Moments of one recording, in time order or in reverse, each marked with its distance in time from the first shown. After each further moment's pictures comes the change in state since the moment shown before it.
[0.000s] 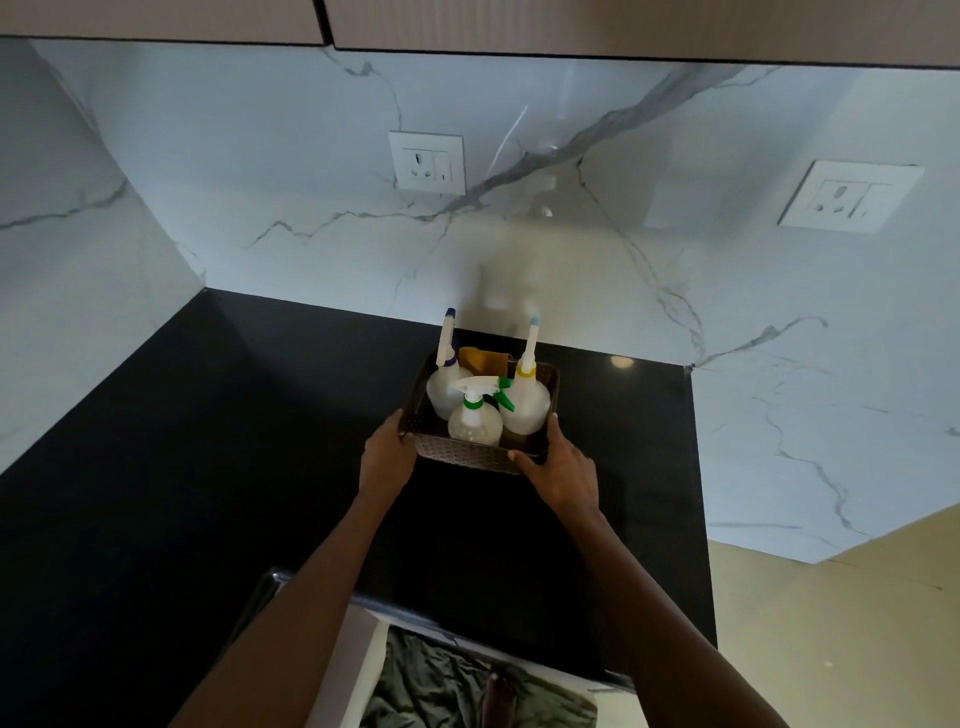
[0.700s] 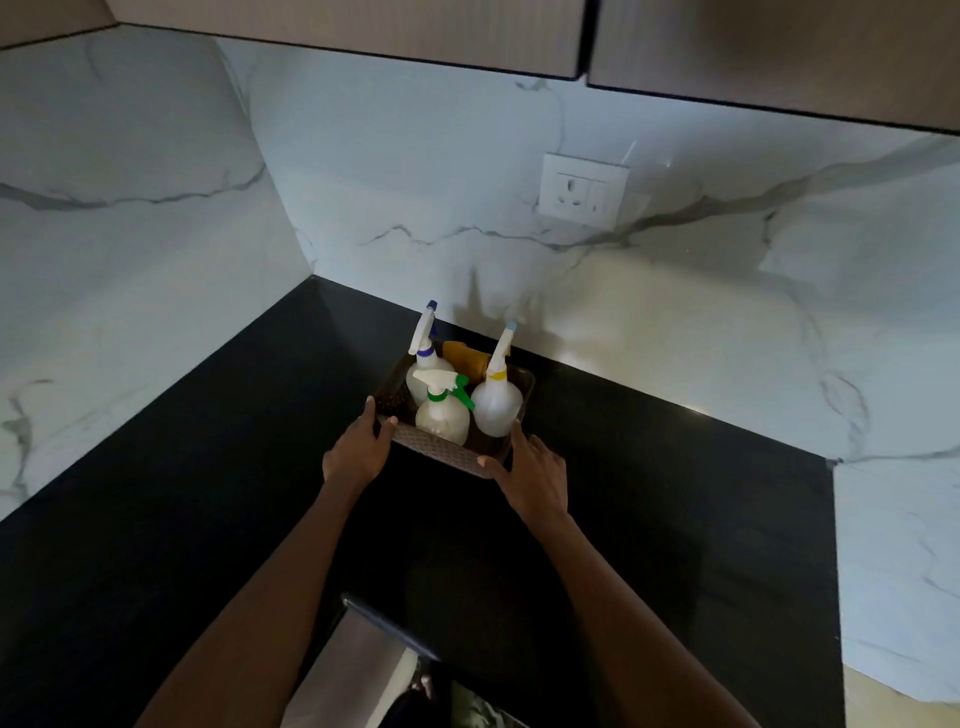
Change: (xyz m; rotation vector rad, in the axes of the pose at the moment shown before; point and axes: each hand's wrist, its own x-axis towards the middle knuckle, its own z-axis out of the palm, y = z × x) left_hand 0.087 -0.095 -0.138 0.261 0.005 -0.277; right_hand 0.089 -0.146 0.108 -0.153 -0.172 -0.238
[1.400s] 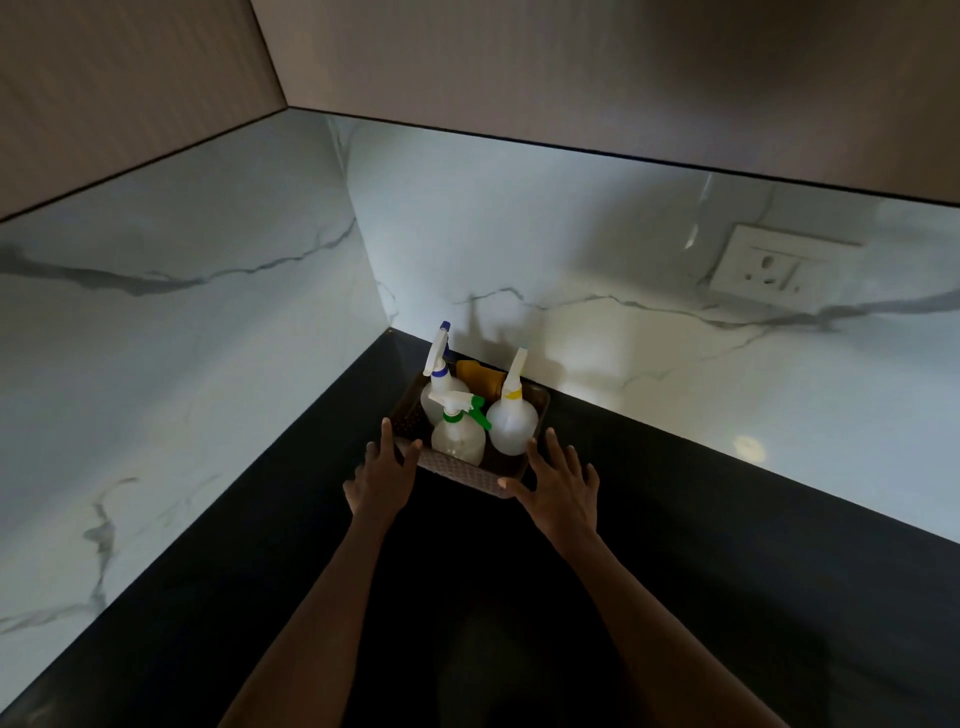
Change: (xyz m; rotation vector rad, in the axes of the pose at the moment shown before) left_hand 0.154 -0.090 -0.104 0.078 0.081 -0.120; right_hand 0.156 -0.146 0.069 -0.155 -0.067 0.015
